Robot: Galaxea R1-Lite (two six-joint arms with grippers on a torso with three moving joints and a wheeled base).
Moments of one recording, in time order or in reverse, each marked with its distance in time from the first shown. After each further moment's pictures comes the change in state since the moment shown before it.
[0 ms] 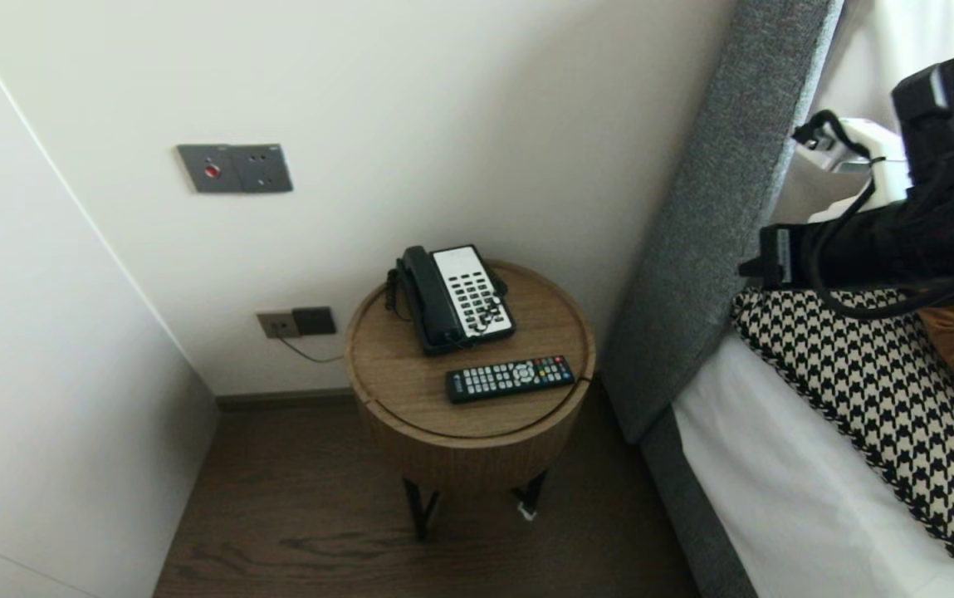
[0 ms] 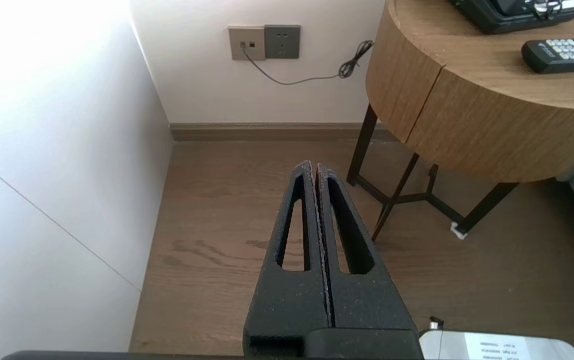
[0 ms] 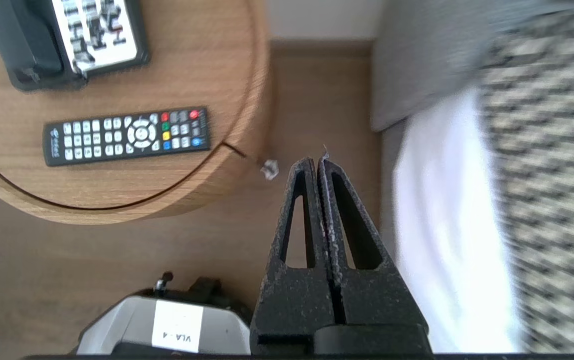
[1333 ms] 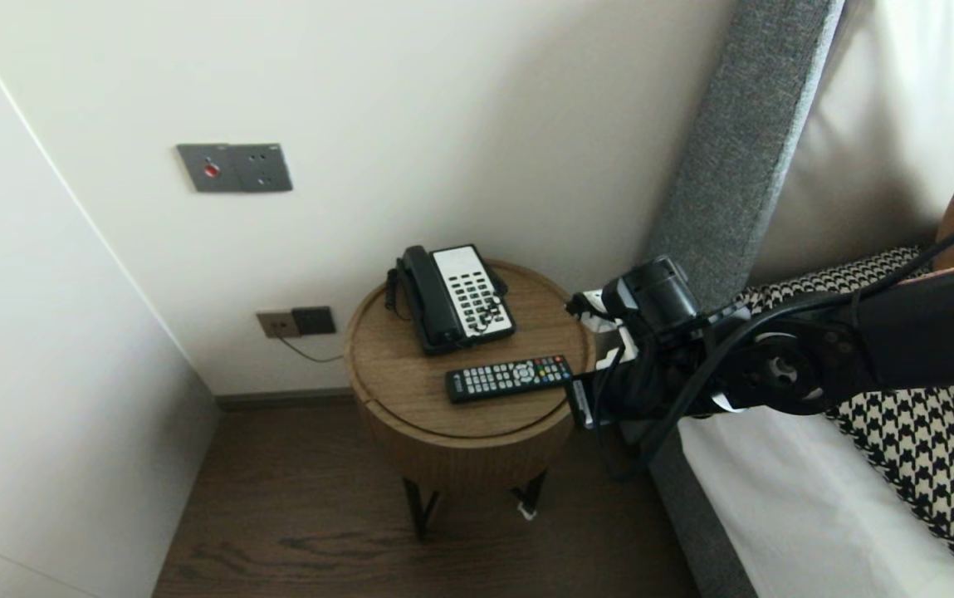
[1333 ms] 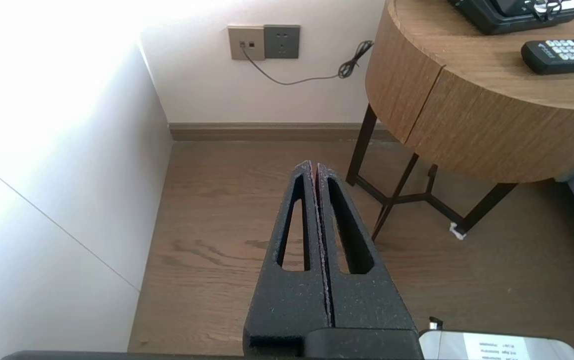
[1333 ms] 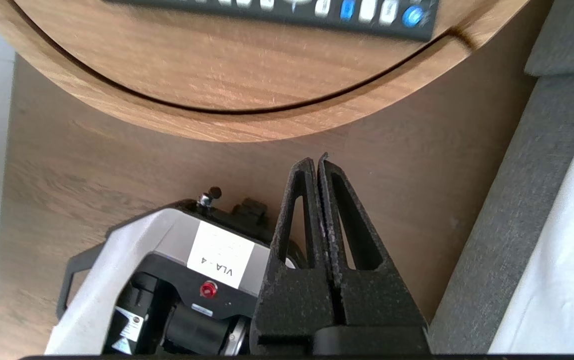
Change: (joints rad) left arm 0.000 0.000 0.001 -0.001 0.000 -0.001; right arm 0.323 0.313 0.202 -0.253 0.004 0.077
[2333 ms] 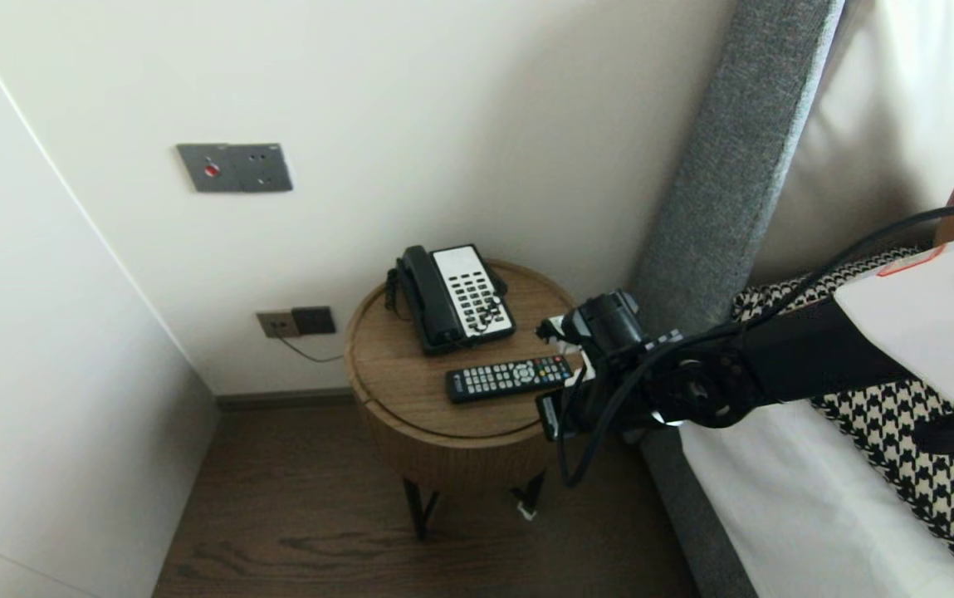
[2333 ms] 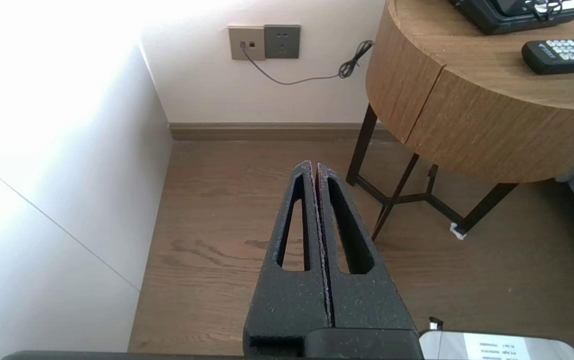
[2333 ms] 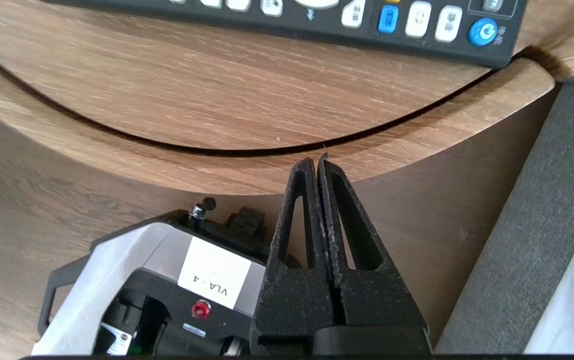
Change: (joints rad) left arm 0.001 0.000 0.000 0.000 0.000 0.000; right arm 0.003 0.165 -0.039 -0.102 0.002 -0.011
